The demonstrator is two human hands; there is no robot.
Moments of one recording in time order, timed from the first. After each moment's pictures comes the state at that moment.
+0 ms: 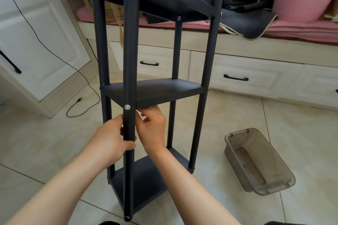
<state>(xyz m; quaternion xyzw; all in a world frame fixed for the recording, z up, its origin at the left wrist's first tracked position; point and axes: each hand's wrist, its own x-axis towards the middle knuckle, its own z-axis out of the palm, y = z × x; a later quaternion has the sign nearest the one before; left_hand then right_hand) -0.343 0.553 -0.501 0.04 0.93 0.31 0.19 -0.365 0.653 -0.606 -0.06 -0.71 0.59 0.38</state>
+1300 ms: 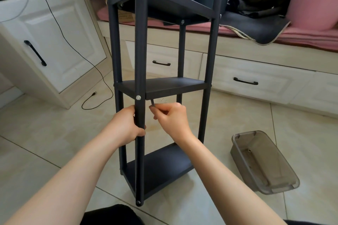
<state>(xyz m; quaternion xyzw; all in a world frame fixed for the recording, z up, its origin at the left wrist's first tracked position) -0.354 0.540 -0.501 0.04 0.93 0.31 0.20 -0.345 0.683 -0.572 -0.05 -0.81 0.56 0.18</state>
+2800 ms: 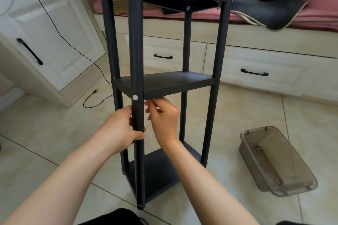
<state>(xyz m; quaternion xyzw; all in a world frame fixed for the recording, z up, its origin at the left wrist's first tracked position) -0.360 0.536 -0.507 0.04 0.93 0.32 0.20 -0.377 0.650 -0.608 -0.04 -0.73 0.56 0.40</state>
